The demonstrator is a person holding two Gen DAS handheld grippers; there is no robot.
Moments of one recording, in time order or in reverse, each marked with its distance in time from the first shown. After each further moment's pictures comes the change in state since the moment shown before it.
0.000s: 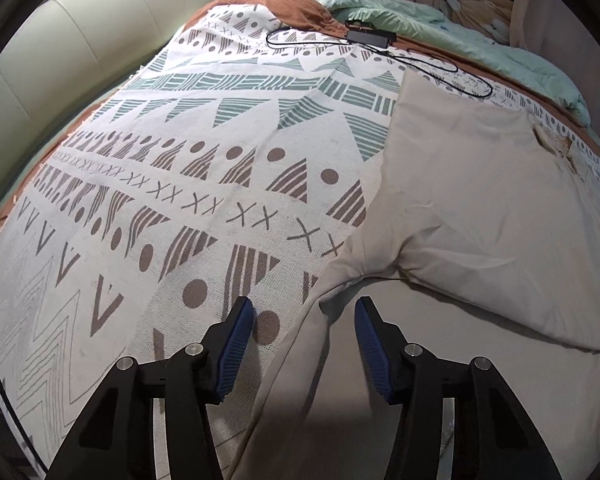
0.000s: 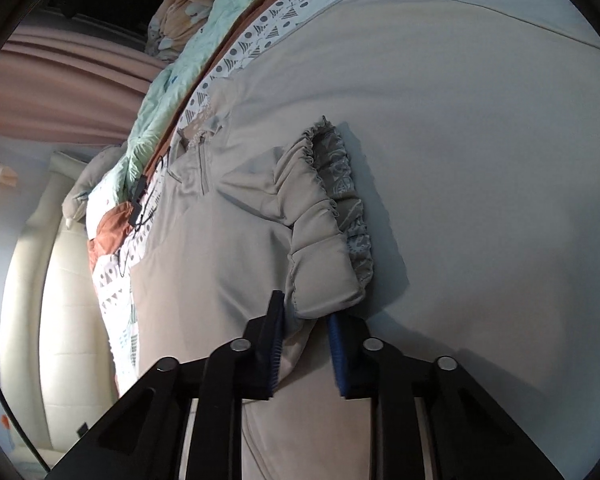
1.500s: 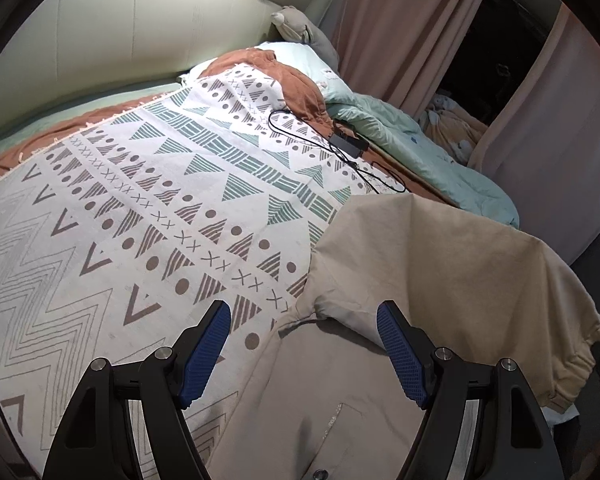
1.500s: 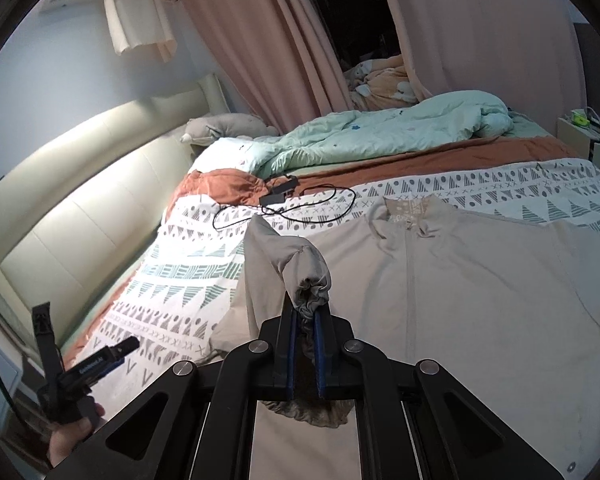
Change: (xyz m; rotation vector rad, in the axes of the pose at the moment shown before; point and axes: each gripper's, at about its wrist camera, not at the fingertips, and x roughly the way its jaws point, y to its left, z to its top) left arm -0.128 0.065 0.005 -0.277 -0.224 -0.325; right arm -0.140 0.237 -0.117 -0.722 -0.258 0.062
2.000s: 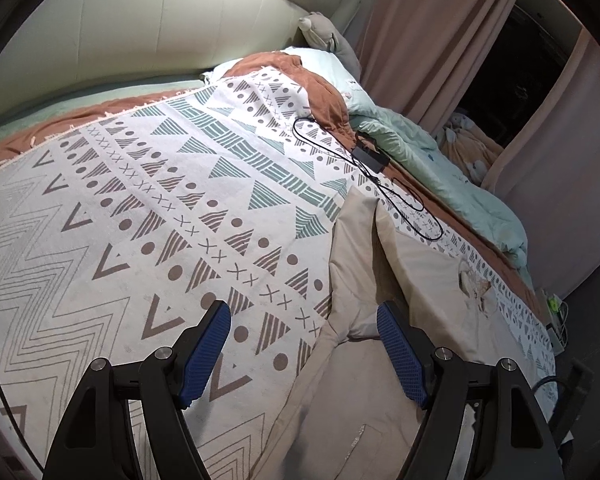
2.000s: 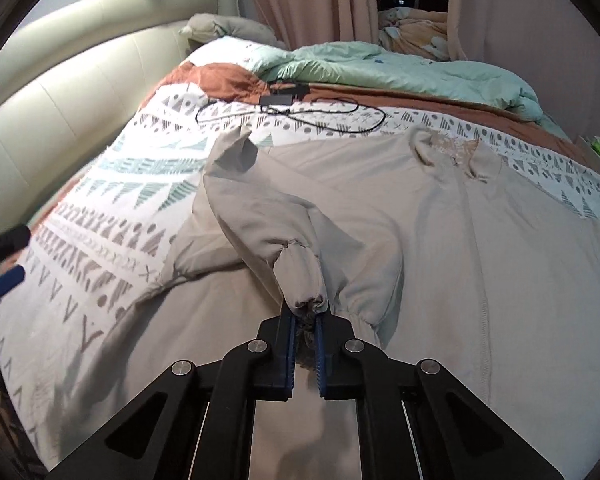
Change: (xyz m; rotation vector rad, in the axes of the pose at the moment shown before) left arm 0.008 0.035 0.012 -0.083 -0.029 0.010; right arm 0.132 0.065 -0.078 -0.193 0.232 -0.126
